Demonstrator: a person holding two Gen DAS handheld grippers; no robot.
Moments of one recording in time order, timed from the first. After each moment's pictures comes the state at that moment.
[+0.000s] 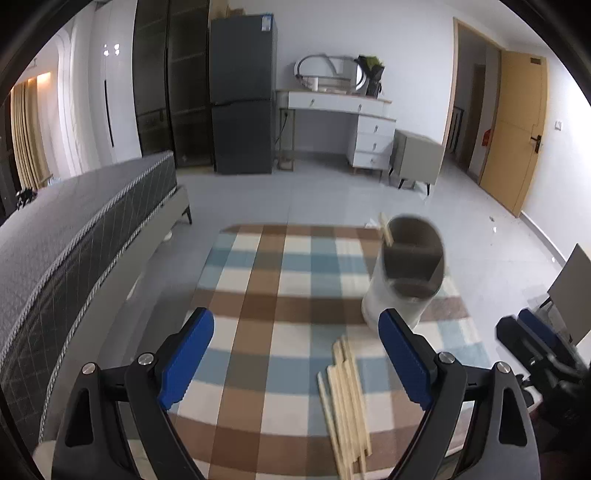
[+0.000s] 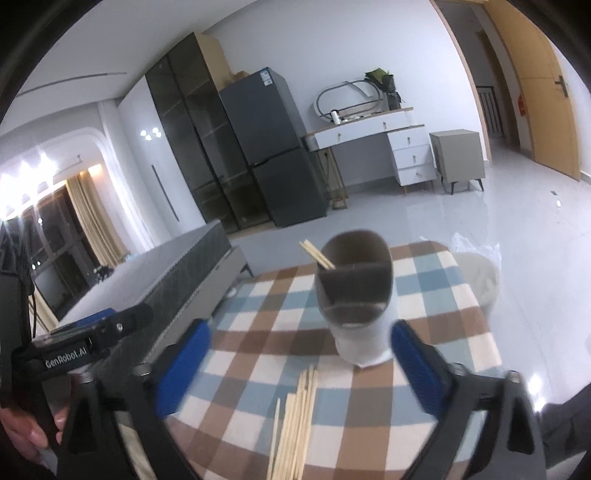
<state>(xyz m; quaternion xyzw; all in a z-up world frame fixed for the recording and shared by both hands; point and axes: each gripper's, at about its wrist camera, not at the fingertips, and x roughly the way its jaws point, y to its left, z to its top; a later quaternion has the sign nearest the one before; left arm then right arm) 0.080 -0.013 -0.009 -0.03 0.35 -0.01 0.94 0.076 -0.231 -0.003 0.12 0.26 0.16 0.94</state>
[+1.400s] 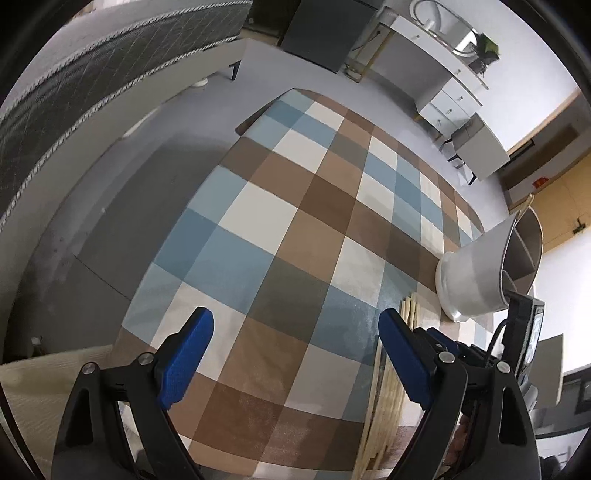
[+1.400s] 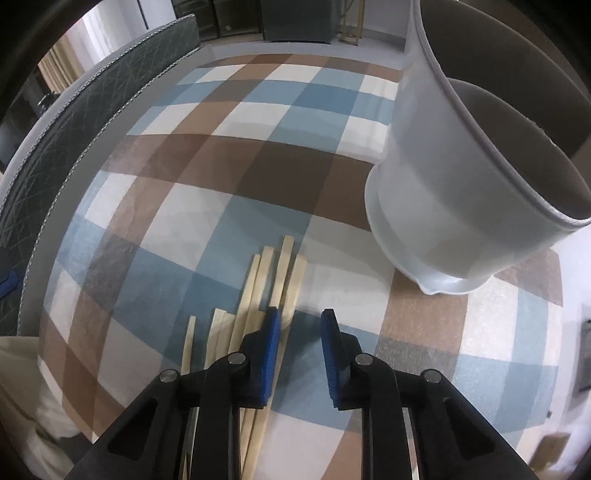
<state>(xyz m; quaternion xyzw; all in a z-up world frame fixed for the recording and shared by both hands) 0.119 0.096 -0.125 -0.25 0.52 0.03 0.82 0.206 -0.123 -0.170 -0.10 0.57 0.13 0.81</state>
